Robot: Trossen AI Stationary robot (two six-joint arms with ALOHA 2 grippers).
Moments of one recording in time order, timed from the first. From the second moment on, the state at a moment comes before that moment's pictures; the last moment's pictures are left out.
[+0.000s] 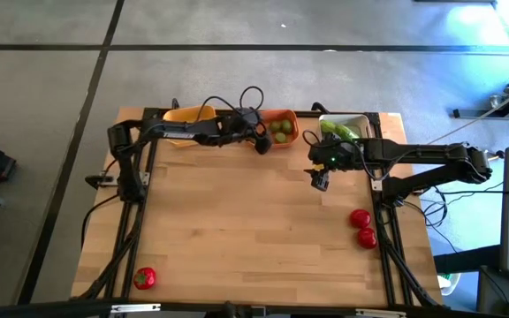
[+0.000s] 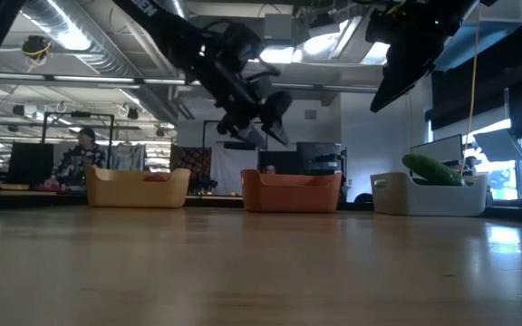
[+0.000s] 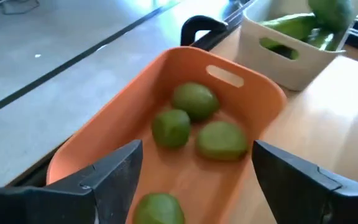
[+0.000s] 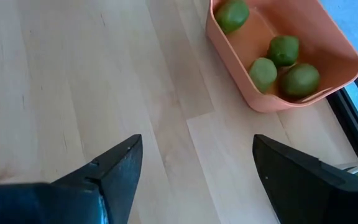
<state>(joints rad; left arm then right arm) 0.38 1.84 1.23 0.00 -0.28 -0.20 -0.11 1.16 0.95 -0.70 0.23 0.08</state>
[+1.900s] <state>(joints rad) -0.59 1.48 1.23 -1.07 -0.06 -0.99 -0.11 1.16 0.95 -0.70 0.22 0.05</state>
